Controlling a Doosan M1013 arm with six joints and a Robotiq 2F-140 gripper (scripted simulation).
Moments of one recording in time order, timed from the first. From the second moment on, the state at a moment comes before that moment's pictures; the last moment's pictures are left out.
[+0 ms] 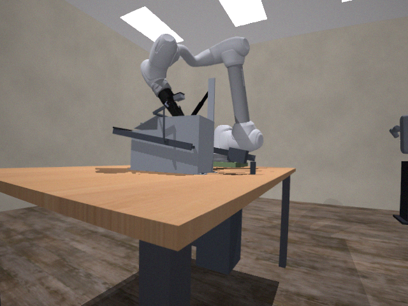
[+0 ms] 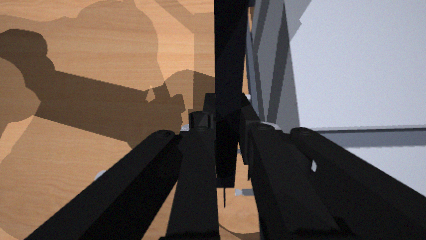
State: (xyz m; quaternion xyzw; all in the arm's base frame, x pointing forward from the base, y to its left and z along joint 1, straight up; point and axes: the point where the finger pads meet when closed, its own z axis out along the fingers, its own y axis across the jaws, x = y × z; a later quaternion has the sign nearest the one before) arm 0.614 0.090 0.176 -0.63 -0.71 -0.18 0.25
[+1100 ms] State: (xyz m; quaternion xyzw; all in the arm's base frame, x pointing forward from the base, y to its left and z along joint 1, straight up) arm 0.616 0.076 0.177 -0.63 -0.71 -0.18 0.25
